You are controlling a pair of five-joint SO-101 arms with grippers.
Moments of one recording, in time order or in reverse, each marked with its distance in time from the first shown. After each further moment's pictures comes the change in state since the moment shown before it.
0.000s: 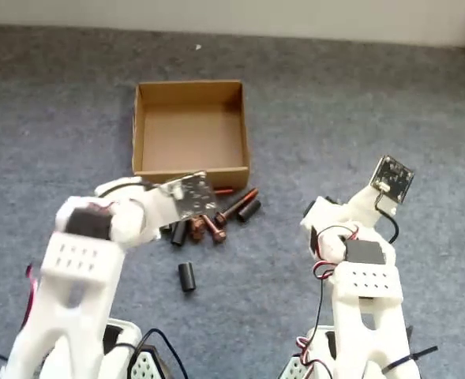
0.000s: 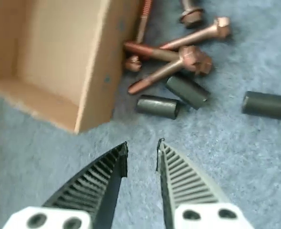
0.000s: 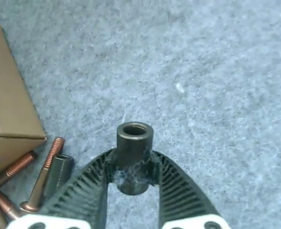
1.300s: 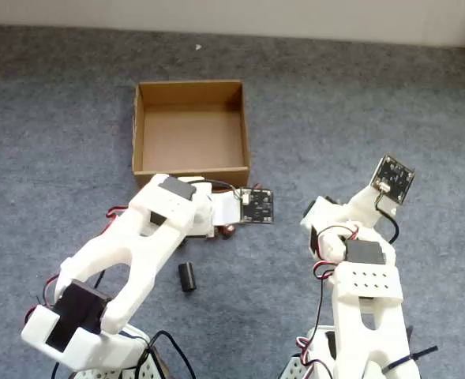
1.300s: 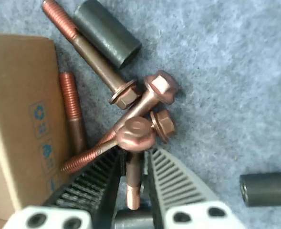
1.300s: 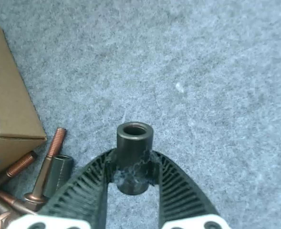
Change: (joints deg) left arm 16.3 38.5 -8.4 -19.5 -1.8; right arm 0.0 0.0 0.0 0.0 -0.4
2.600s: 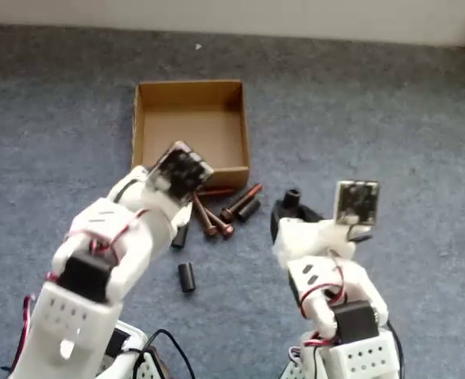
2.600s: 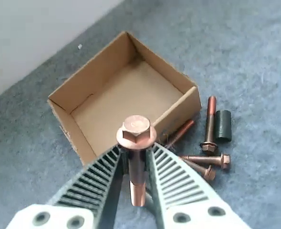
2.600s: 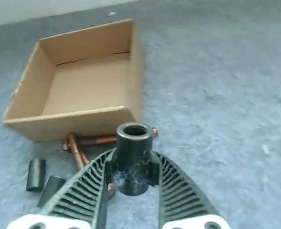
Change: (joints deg) left arm -4.5 -59.4 11.3 7.8 44.0; right arm -17.2 -40.4 11.1 5.5 14.2
